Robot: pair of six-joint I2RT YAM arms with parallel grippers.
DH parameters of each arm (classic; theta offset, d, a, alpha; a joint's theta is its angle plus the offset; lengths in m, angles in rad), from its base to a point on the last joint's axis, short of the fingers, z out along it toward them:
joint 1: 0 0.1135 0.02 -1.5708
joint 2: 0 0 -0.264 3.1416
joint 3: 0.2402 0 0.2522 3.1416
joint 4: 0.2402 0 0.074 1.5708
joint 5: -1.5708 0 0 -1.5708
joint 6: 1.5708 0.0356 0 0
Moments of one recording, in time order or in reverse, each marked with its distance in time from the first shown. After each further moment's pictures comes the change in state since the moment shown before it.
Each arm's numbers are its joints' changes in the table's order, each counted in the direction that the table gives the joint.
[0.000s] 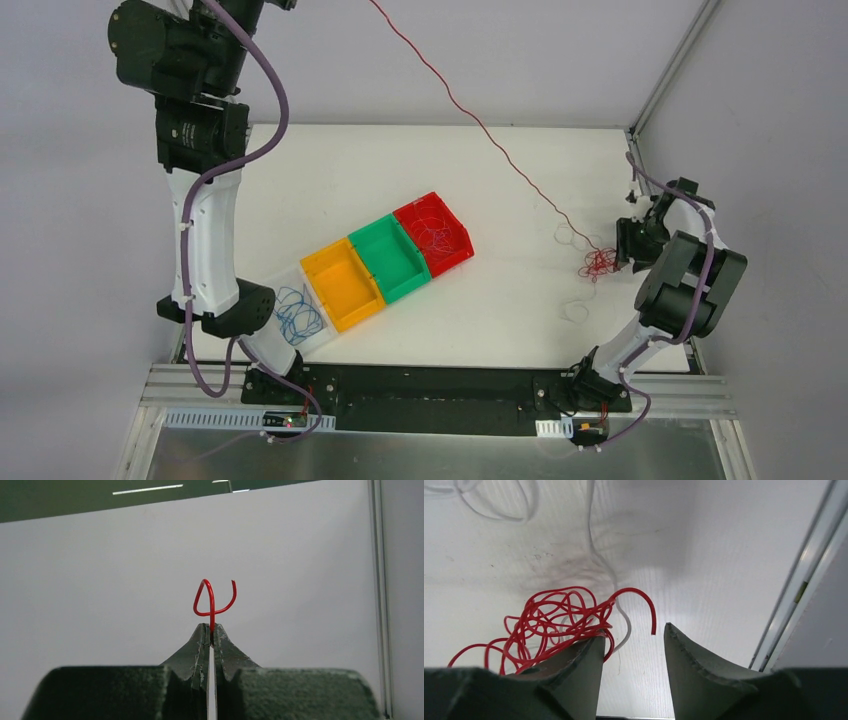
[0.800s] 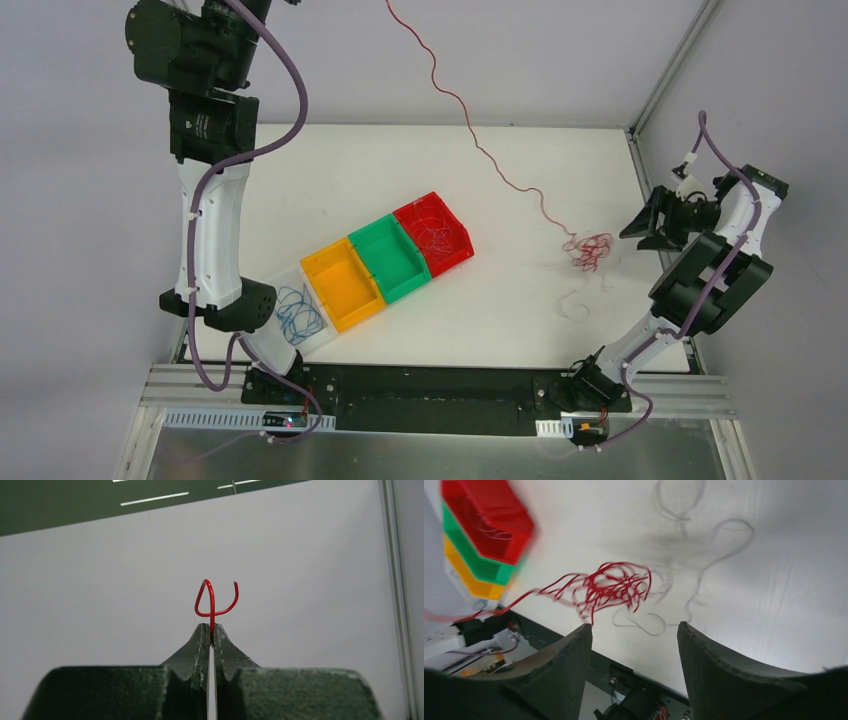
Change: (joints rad) left arm 0.000 0.021 -0.021 -0.118 -0.001 0.063; right arm -0.220 0.069 0.367 0.482 0.515 -0.099
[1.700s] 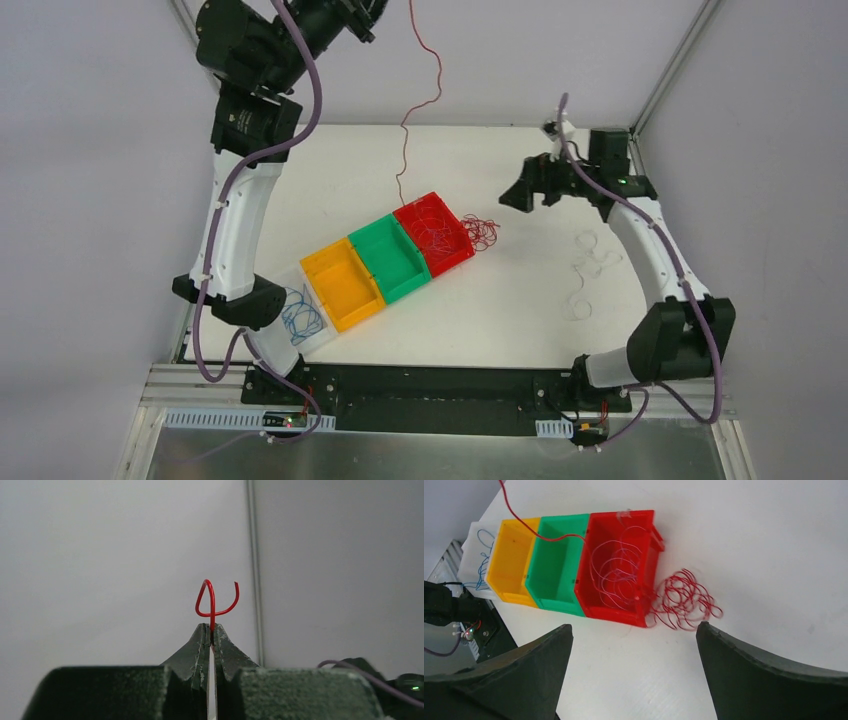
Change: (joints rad) left arm -0.124 0.030 -0.070 0.084 -0.211 -0.280; right arm 0.697 -0.428 -0.303 -0.774 0.165 0.399
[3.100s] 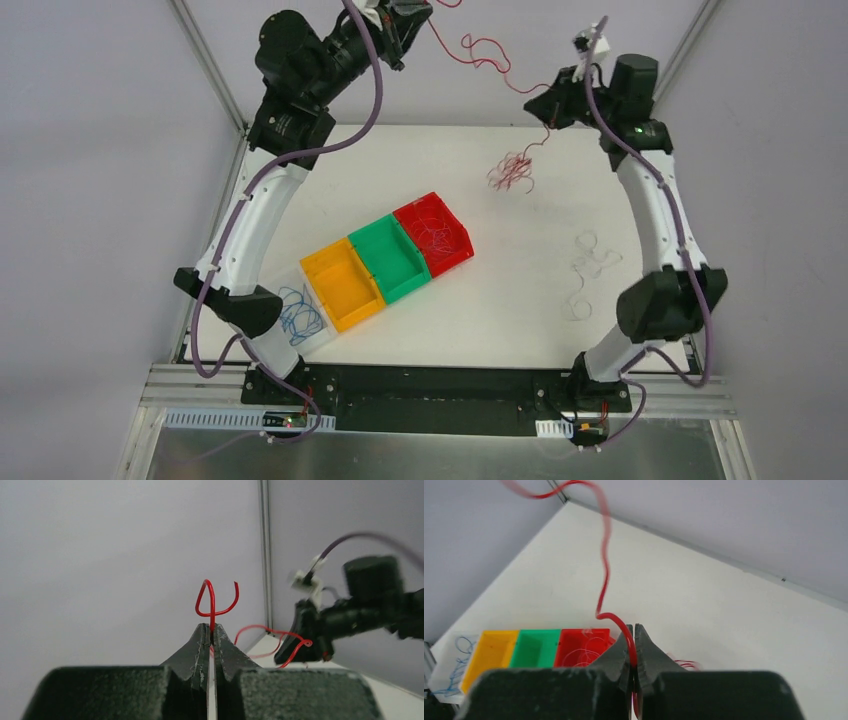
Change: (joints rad) left arm -0.098 -0.030 -0.226 -0.049 0.060 0.139; right arm 0.093 0.341 0.495 -0.176 -0.161 0.164
